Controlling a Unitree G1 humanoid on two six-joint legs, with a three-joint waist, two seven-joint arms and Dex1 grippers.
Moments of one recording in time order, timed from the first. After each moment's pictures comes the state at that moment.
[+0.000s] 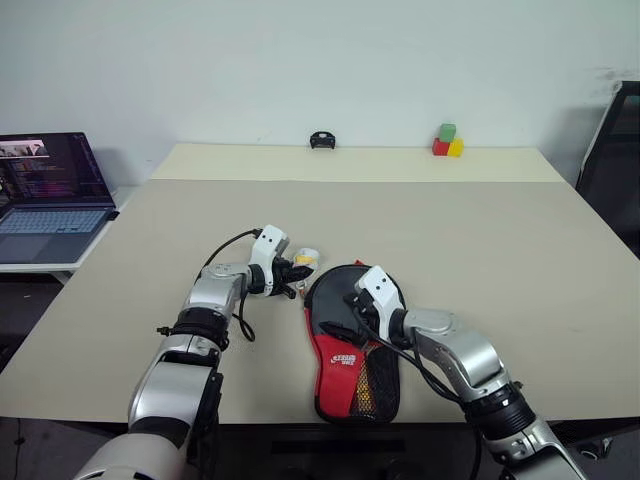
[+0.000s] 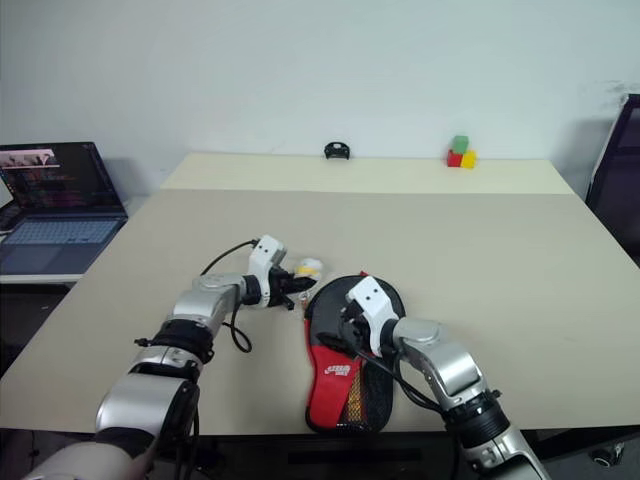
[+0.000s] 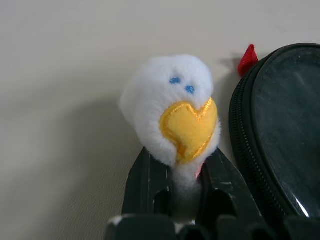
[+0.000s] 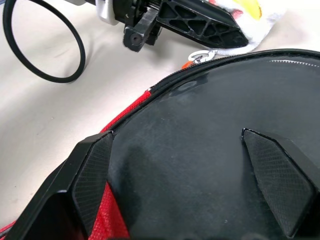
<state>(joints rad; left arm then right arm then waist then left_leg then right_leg) -0.88 0.39 -0.03 0.89 -0.11 0.29 -0.90 -0.48 -0.21 0.33 -0.05 0.21 0.71 0.57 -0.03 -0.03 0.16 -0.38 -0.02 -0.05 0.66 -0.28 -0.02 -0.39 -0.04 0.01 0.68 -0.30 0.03</state>
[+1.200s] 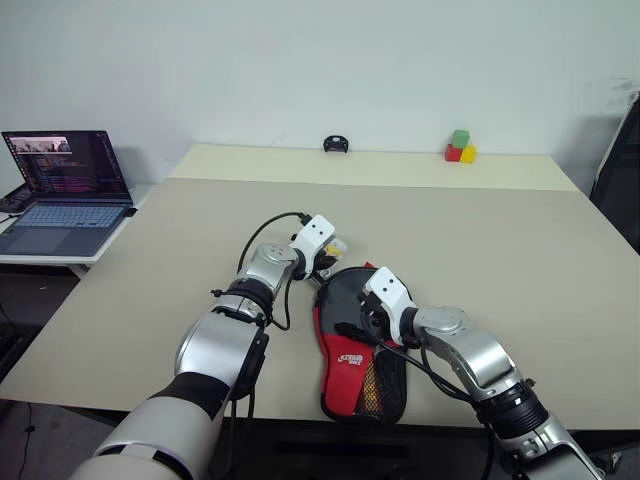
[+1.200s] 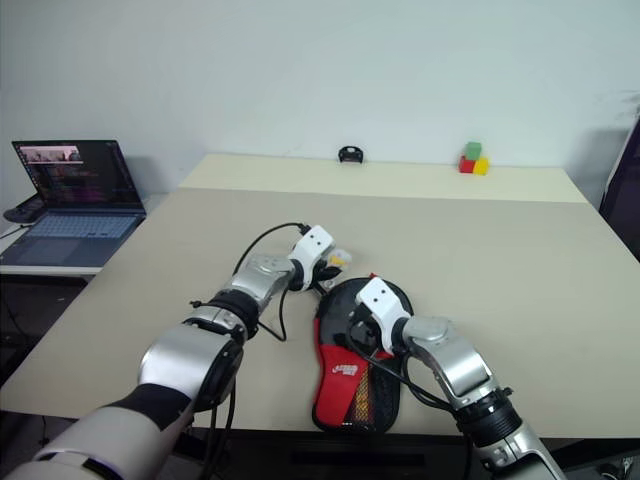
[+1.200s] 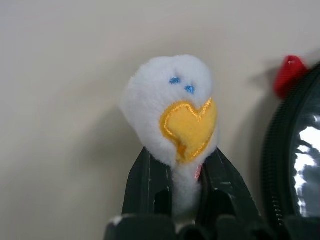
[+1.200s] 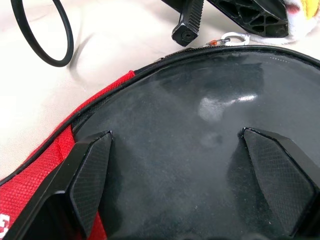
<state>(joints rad) -1.20 0.17 -0.13 1.36 0.19 0.02 -0.56 -0.43 -0.27 0.33 -0.10 0.14 0.74 0.55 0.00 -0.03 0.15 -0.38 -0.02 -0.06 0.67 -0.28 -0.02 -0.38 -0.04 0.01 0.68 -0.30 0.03</state>
